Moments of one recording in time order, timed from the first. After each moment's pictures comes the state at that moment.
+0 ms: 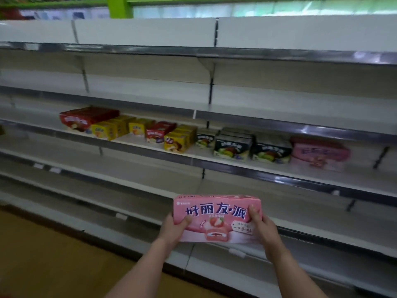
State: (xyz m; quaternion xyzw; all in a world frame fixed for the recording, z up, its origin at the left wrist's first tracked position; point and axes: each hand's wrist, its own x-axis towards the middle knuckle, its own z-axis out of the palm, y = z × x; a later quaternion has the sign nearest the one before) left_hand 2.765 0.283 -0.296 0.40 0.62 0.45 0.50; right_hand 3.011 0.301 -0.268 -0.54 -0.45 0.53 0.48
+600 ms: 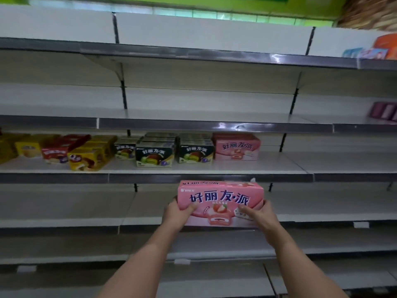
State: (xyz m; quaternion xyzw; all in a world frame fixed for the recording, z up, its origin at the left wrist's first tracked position) left_hand 2.981 0.393 -0.267 0.57 0.57 0.38 0.46; right_hand 3.213 0.324 -0.247 -0.67 -0.39 0.40 0.49
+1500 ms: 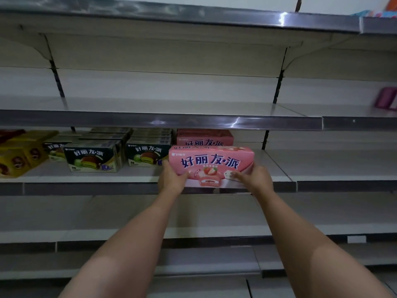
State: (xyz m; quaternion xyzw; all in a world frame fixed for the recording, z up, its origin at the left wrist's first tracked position) left_hand 3.199 0.538 -0.230 0.56 0.65 0.42 0.29; right_hand 3.414 0.497 -0.219 -0.77 -0.50 0.16 0.36
